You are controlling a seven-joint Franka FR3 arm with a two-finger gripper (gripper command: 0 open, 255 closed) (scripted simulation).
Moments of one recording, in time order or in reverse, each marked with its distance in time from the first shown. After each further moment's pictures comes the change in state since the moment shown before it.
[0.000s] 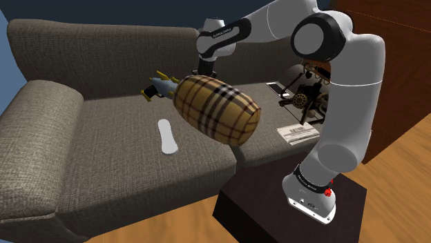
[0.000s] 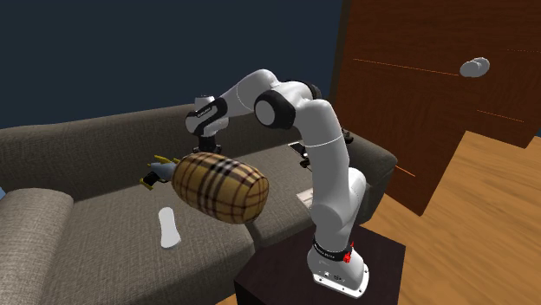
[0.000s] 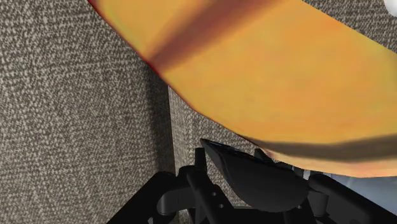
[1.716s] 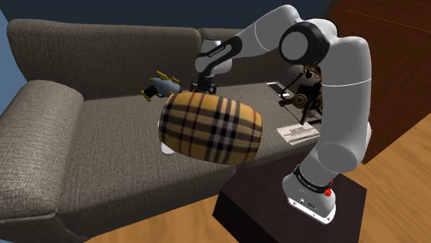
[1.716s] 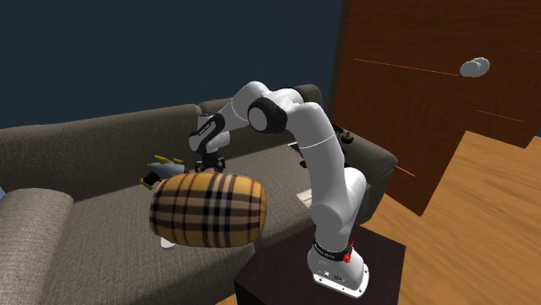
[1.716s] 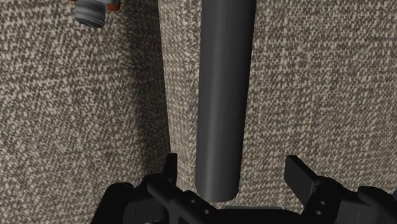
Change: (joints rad) arm -0.003 0.109 0.013 -0.055 0.016 0.141 -0.019
